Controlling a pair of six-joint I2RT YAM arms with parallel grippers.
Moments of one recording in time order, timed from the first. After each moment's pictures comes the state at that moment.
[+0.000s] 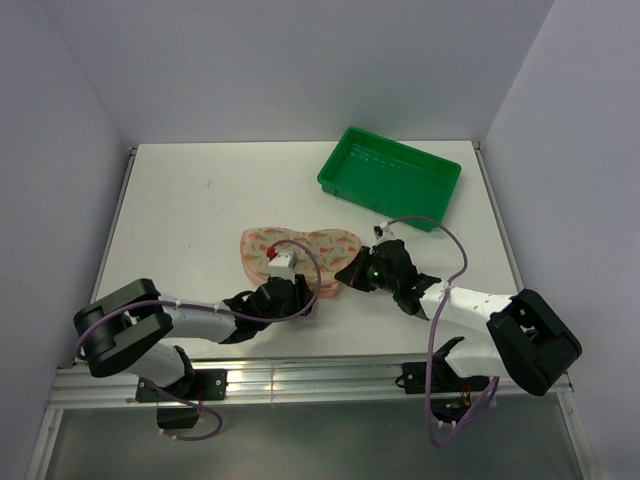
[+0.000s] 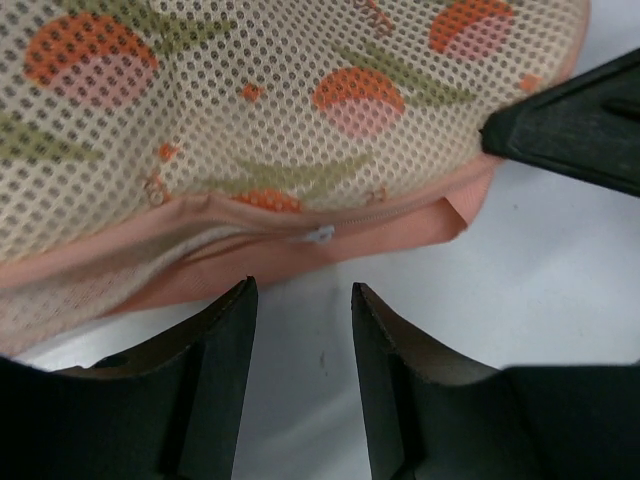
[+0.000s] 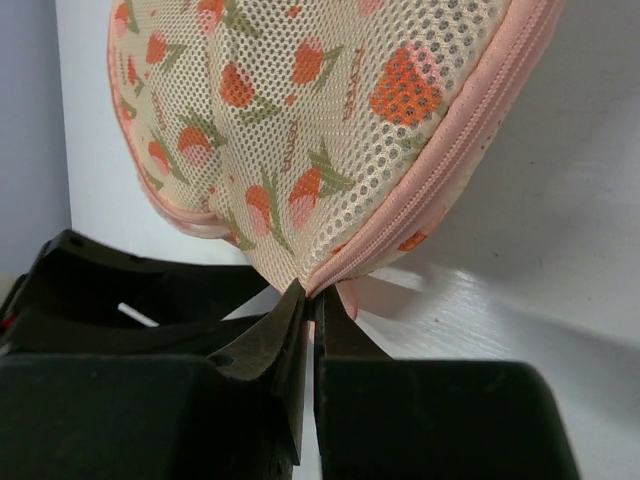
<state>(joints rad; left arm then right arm) -1.04 1.44 0.41 0.47 -0.32 -0.75 0.61 1.26 0.40 0.30 -0.13 0.89</state>
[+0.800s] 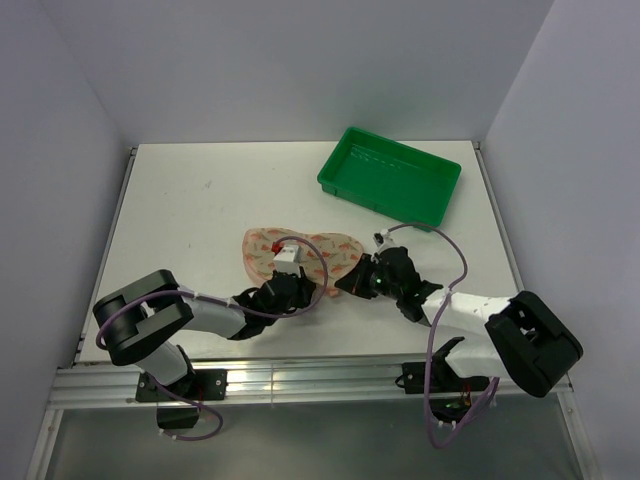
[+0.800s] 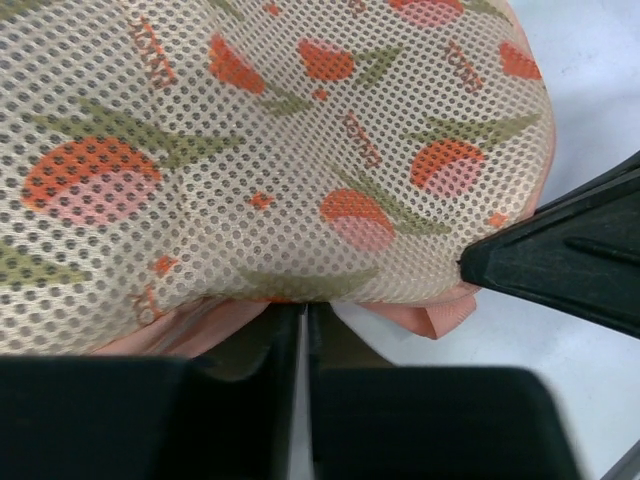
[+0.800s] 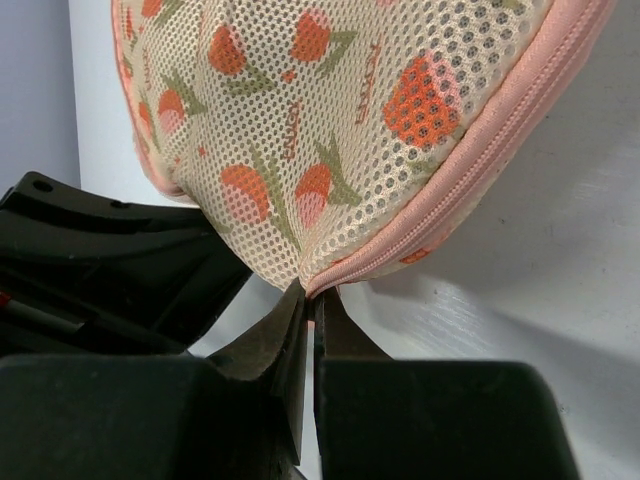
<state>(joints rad) -1.02 1.58 0.45 0.65 -0.37 -0.68 0.61 1.25 0.32 0.38 -0.20 0.89</state>
